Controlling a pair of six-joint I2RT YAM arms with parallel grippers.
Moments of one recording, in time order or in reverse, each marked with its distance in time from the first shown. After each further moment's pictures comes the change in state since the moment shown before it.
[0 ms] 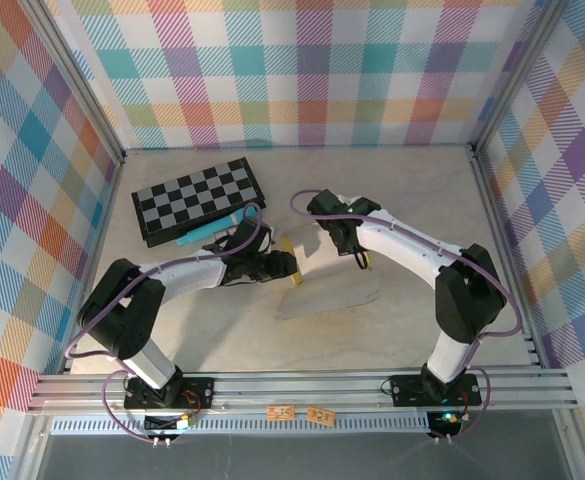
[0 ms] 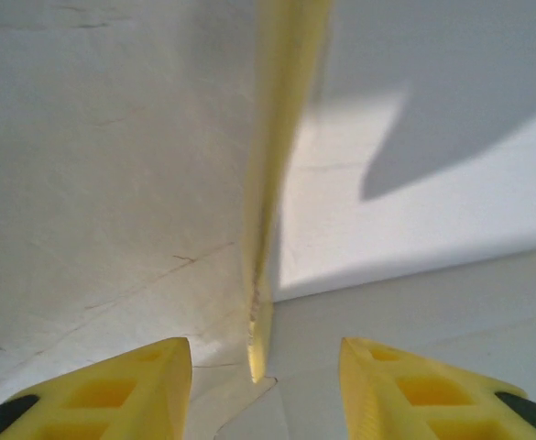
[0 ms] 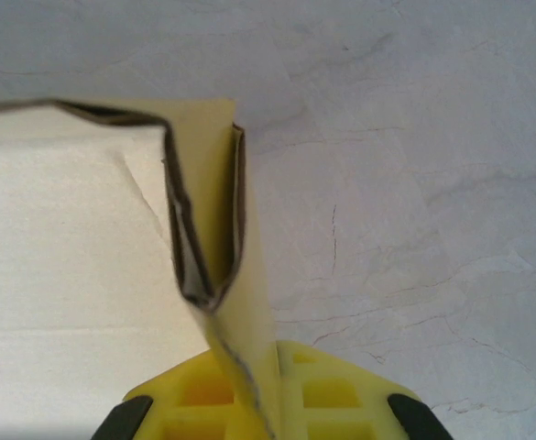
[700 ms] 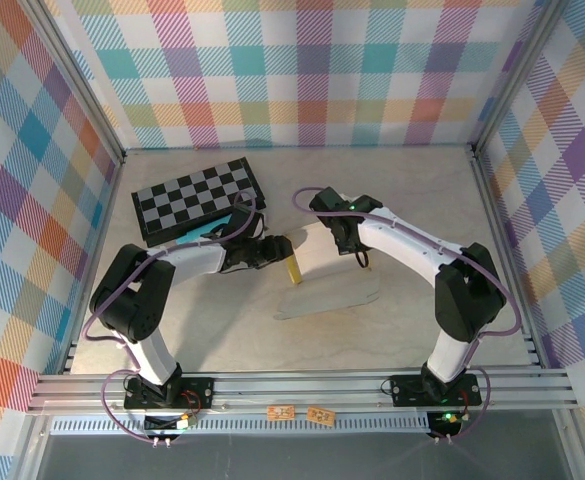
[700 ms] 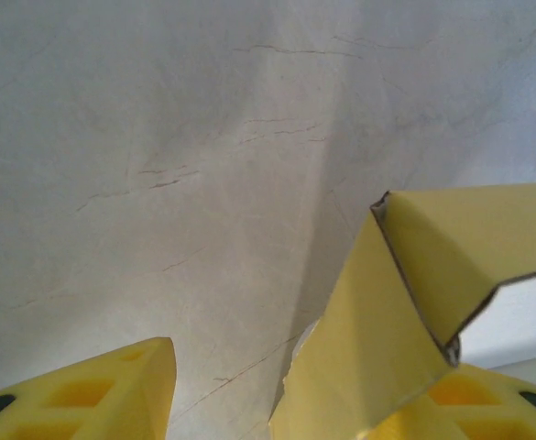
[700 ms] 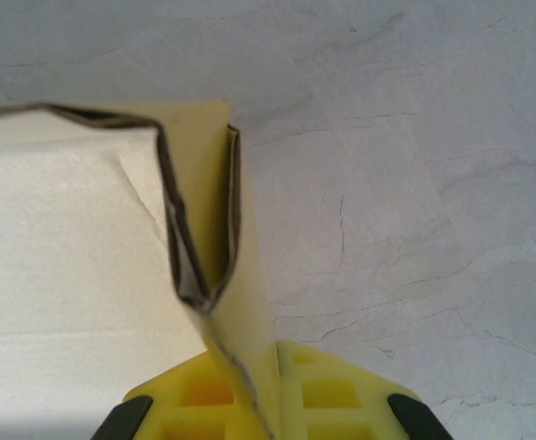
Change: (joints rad) left arm 0.091 0.116 0.081 0.061 0.016 -0.028; right arm -0.019 0.006 0.009 -0.004 -0.044 0.000
